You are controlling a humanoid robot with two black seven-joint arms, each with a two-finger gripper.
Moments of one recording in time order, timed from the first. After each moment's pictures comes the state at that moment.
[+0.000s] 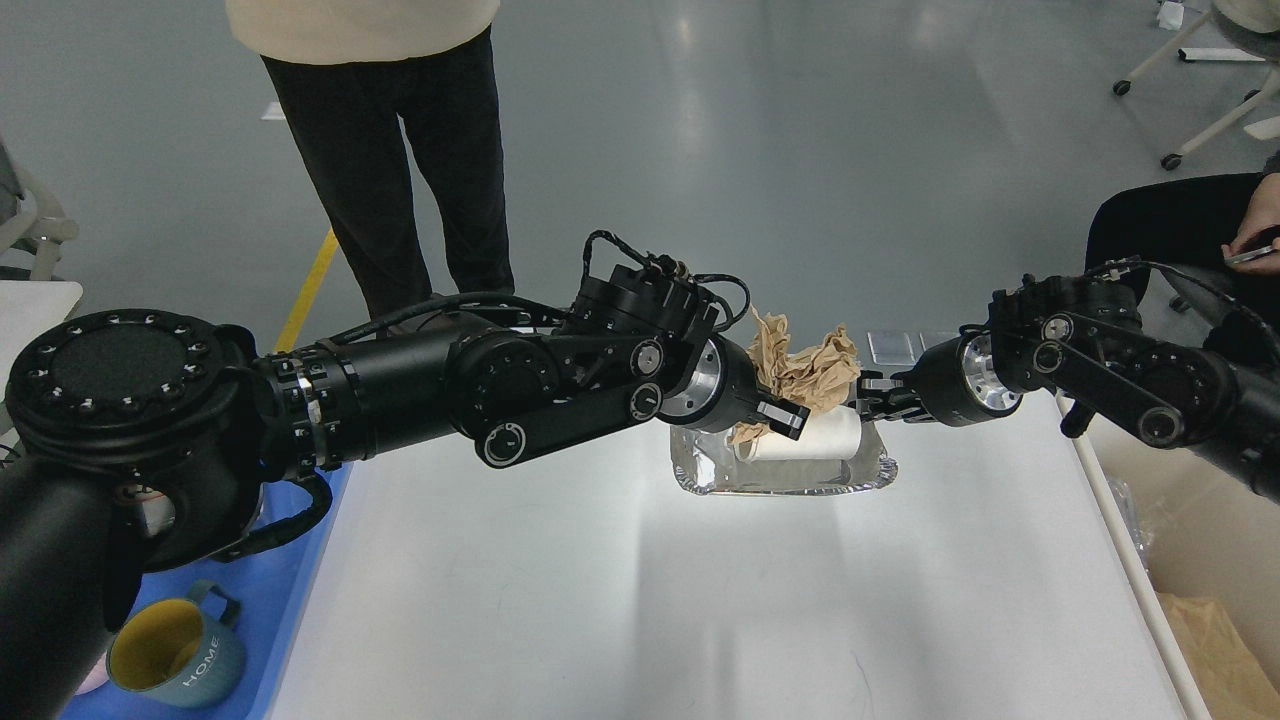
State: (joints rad) left arm -1.39 -0.15 0.03 -0.89 1.06 -0.50 0.25; right arm 1.03 -0.46 0.27 0.91 -1.11 0.70 -0.07
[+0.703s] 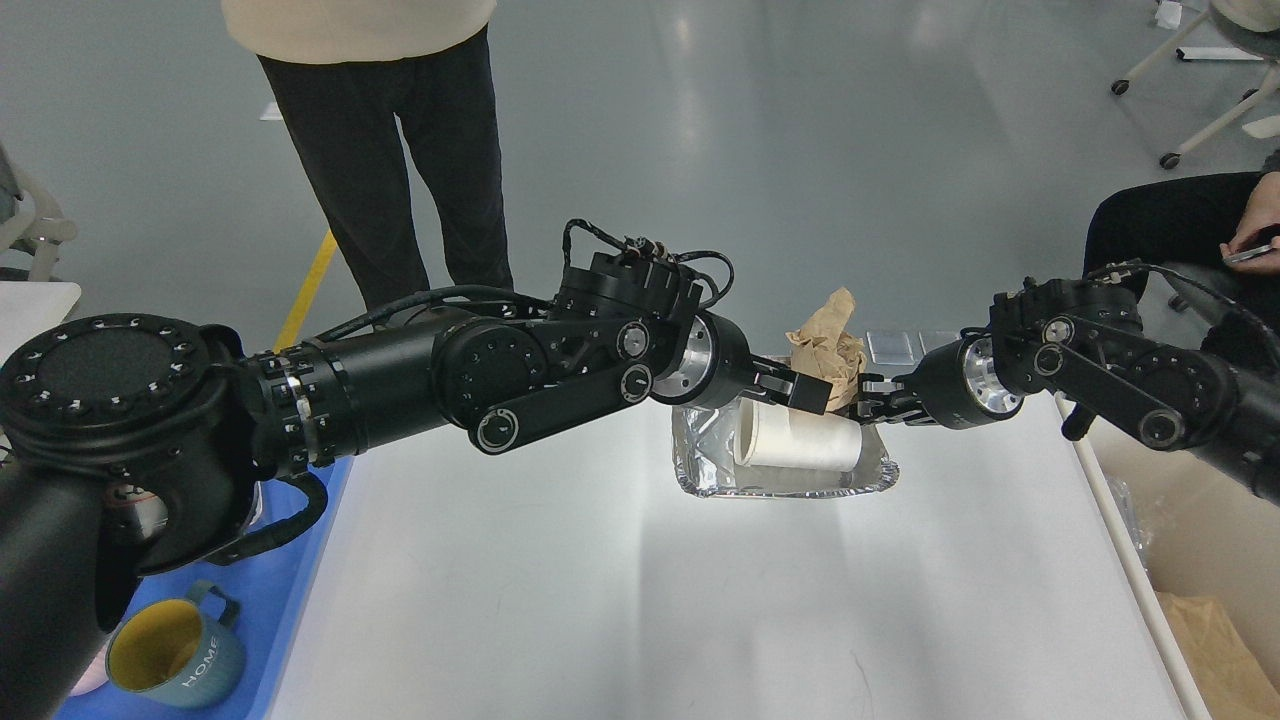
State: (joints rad) left arm -1.38 -0.14 -0.01 -0.88 1.04 -0.45 0.24; right arm 1.02 -0.46 0.27 0.91 -1.11 0.70 -0.07
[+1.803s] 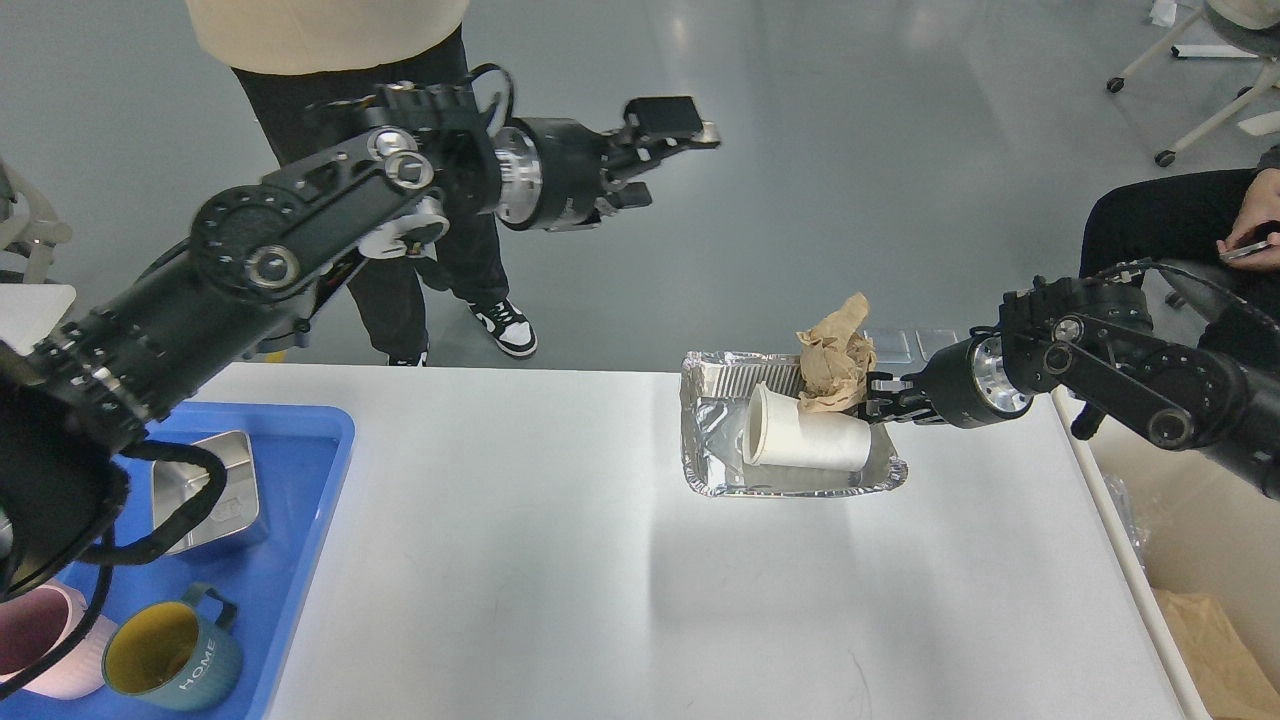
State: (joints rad) left arm -1.20 0.18 -0.61 -0.87 0.76 -0.45 0.19; right arm 1.02 -0.48 0.27 0.91 -1.11 0.70 -0.07
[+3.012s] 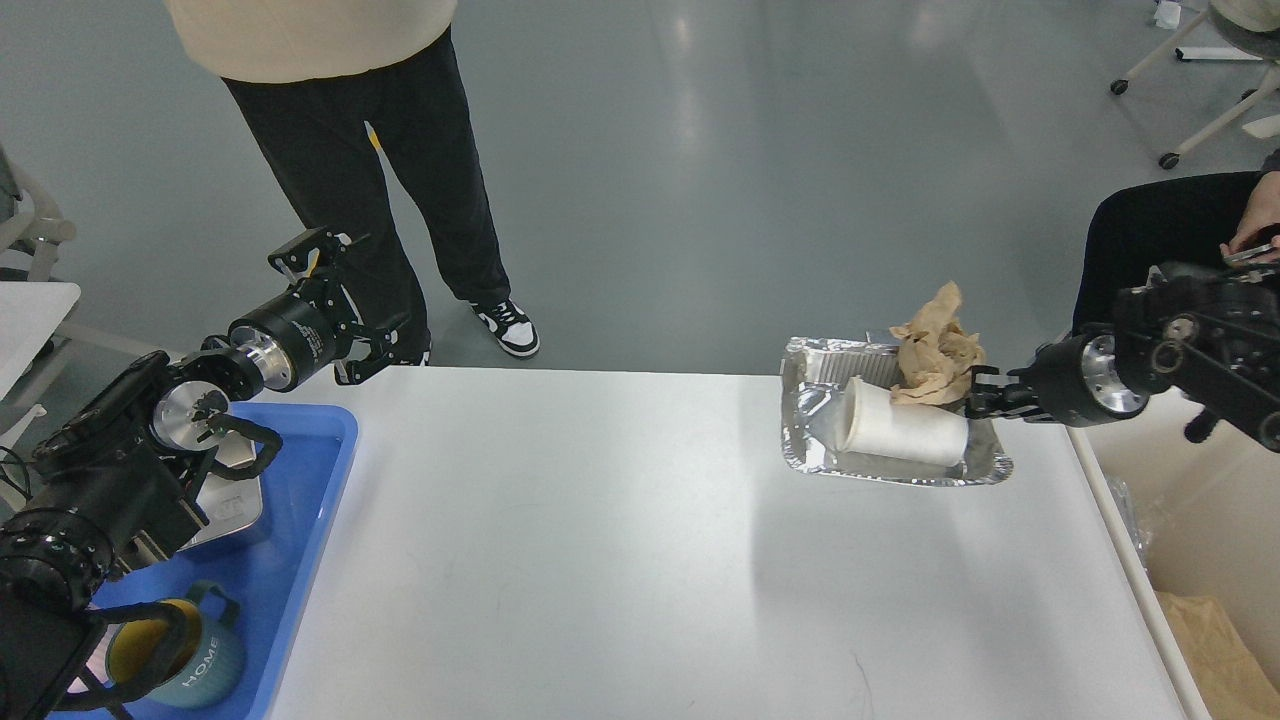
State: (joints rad) left arm -0.85 0.19 -1.00 -0.32 0.37 -0.56 0.05; right arm 1.00 -0.69 0.26 0.88 -1.11 0.70 -0.07
